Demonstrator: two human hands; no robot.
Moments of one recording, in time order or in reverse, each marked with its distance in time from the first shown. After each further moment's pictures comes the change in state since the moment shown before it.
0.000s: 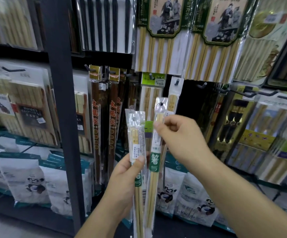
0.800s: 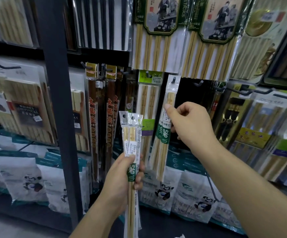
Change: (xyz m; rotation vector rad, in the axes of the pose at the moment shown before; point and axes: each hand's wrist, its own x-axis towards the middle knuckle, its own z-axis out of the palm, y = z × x) left_hand 0.006 -0.007 -0.009 -0.008 0.028 -0.098; right_hand 0.025 0.005 -0.024 -0.086 0.207 0.086
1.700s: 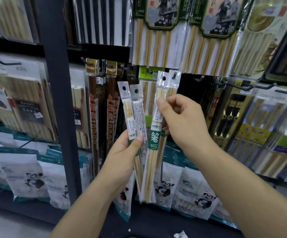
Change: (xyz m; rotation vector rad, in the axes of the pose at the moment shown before) left_hand 0.007 0.032 0.019 0.180 -0.149 0.299; right_hand -0.021 -0.017 0.012 0.255 -0.084 -0.137
